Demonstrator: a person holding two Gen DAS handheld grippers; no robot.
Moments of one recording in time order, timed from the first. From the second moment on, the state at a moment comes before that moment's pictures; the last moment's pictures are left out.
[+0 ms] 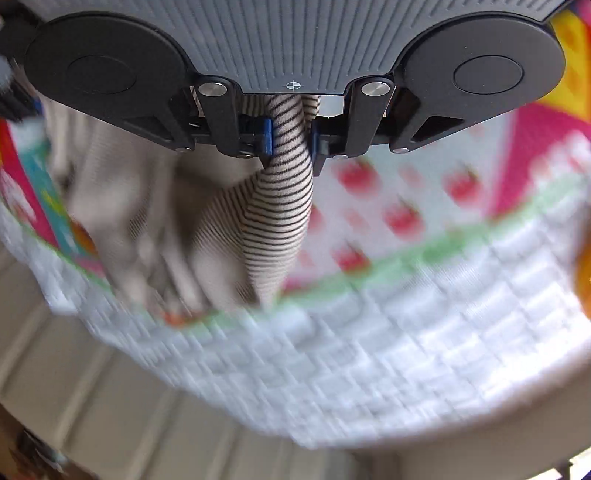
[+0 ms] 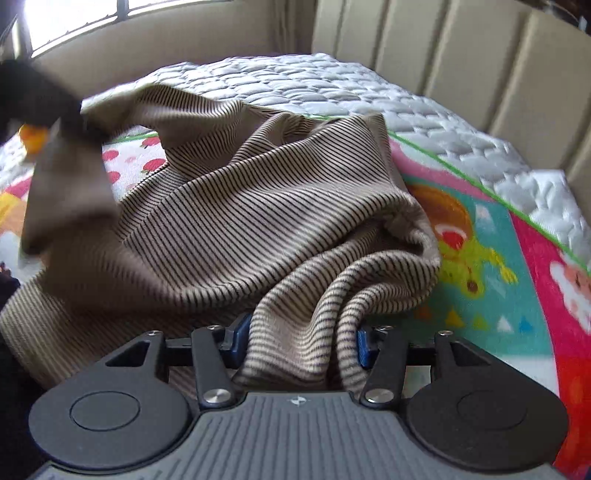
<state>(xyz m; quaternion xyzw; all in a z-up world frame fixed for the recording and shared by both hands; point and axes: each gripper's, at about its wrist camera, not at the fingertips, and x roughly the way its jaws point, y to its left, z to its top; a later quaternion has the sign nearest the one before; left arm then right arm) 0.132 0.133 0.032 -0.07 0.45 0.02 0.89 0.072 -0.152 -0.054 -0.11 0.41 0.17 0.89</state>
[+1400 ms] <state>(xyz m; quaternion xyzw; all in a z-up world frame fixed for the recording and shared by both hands) 0.185 0.183 -0.022 -0.33 0.37 -0.09 0.86 0.263 -0.238 0.007 0.15 0.31 0.02 0.94</state>
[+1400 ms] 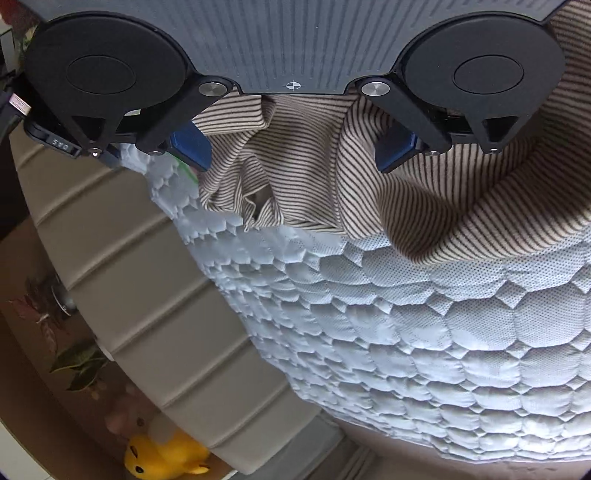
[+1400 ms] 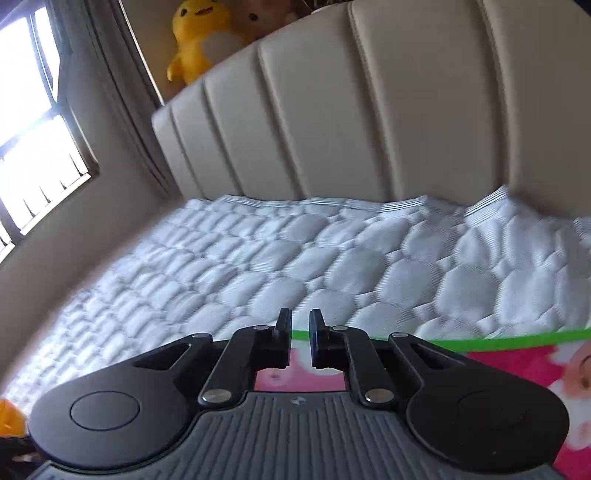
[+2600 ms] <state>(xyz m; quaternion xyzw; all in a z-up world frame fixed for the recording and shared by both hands) 0.195 0.244 -0.043 -0.32 0.34 0.08 0.88 0.289 -0.210 -0.084 -0.31 0.39 -0.03 0.87</state>
